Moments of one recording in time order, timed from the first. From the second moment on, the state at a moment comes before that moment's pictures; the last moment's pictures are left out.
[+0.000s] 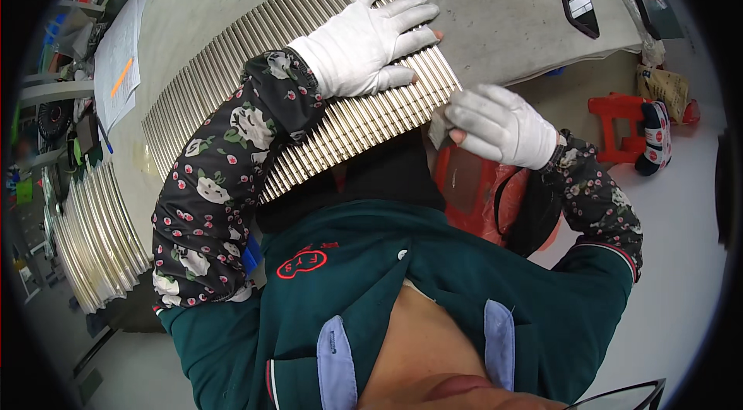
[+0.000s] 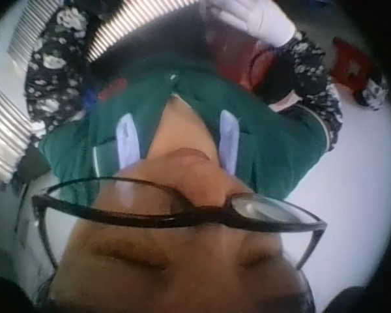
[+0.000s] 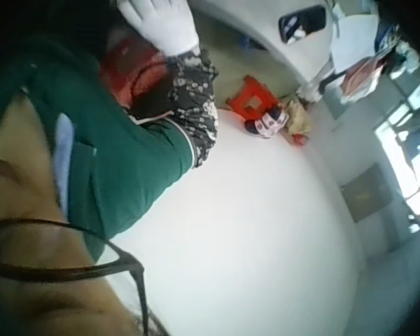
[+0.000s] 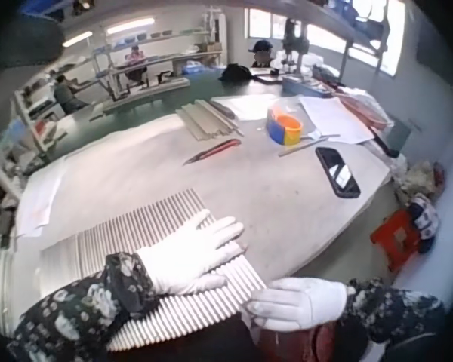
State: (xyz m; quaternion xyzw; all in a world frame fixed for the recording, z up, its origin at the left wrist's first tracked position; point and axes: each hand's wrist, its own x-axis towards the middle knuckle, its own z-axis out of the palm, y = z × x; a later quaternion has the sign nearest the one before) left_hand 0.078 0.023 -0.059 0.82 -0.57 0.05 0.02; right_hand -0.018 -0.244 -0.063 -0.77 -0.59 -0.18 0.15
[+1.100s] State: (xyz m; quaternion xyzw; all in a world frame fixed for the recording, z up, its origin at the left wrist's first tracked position) left_hand 0.054 0.106 -0.027 0.90 -0.42 -0.03 0.08; right_hand 0.237 -0.225 -0.011 -0.97 -0.15 -0.18 0.05
